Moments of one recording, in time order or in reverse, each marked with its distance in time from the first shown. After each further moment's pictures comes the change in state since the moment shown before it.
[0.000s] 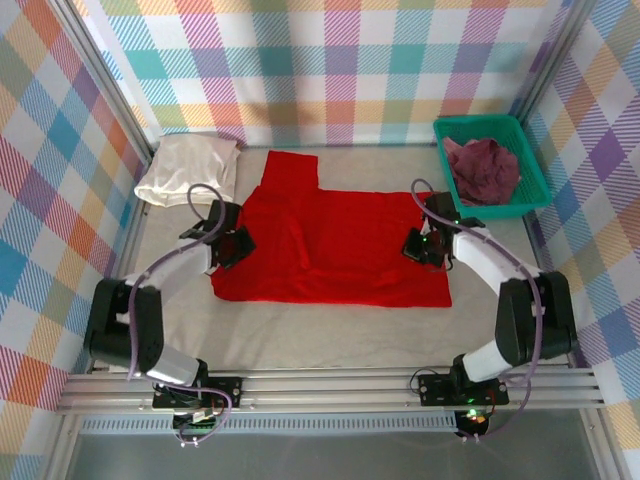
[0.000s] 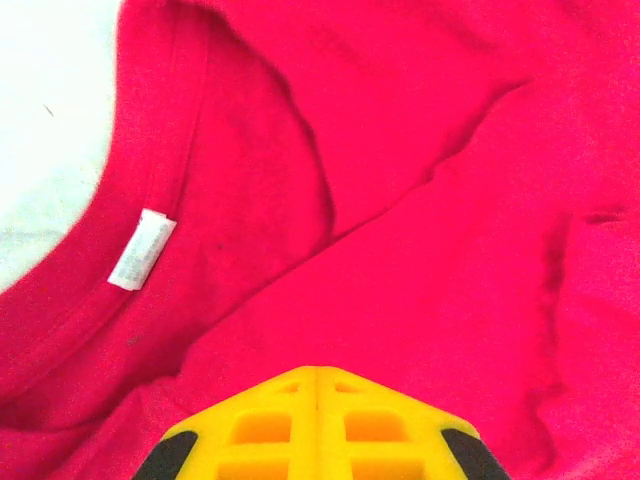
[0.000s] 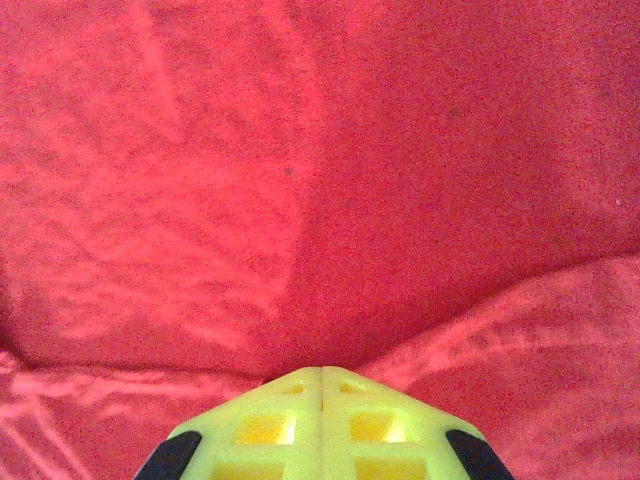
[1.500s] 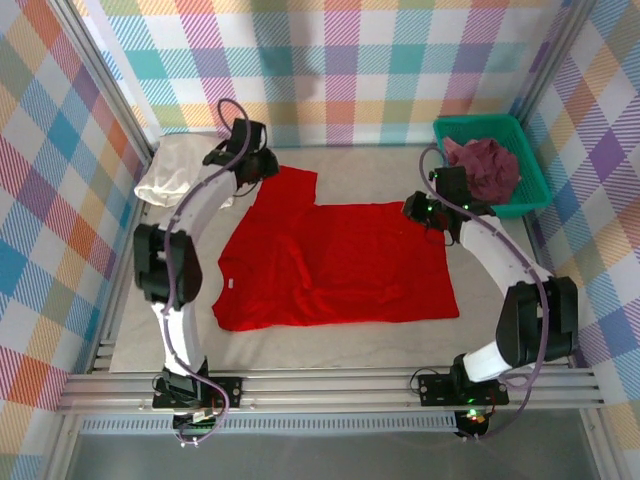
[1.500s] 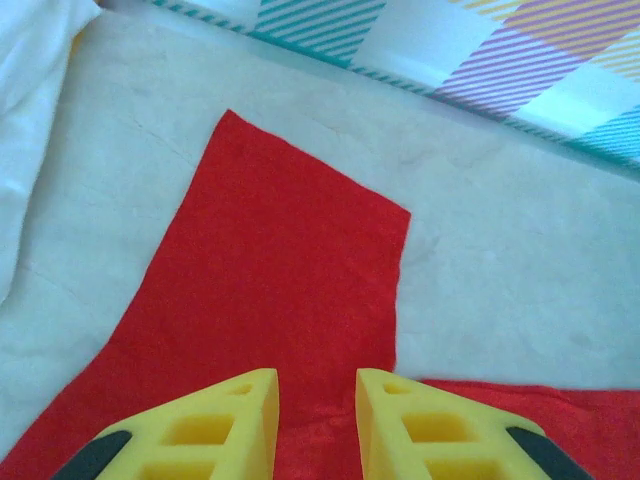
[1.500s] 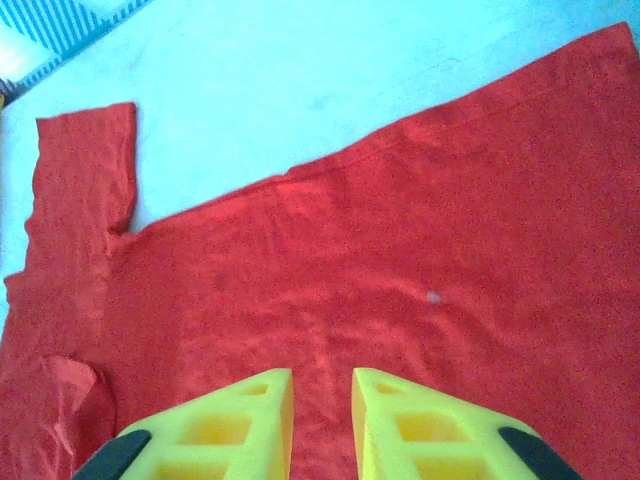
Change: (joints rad) left arm -0.022 0.499 0.952 -0.197 -0.014 0.250; right arm -0.047 -0.020 0.156 0.183 0.029 -0.046
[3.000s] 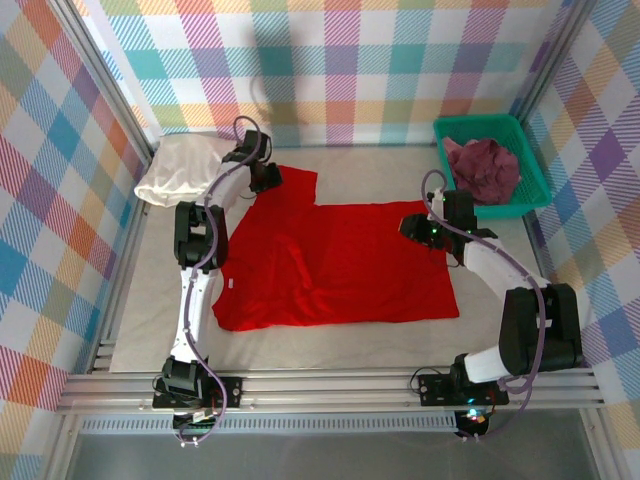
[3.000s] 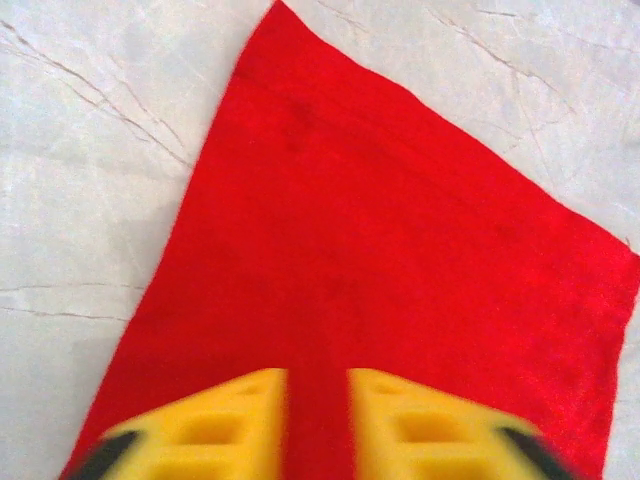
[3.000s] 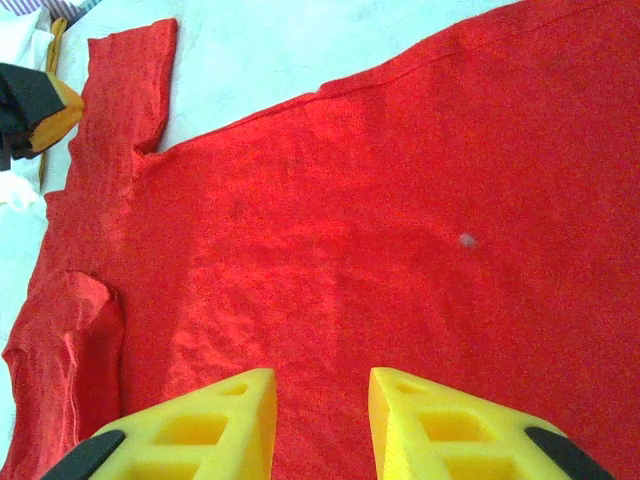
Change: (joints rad) left arm 0.076 0.495 0.376 -0.067 0.108 0.020; right arm -0.044 -0.072 -0.260 0.217 -0.216 -0.082
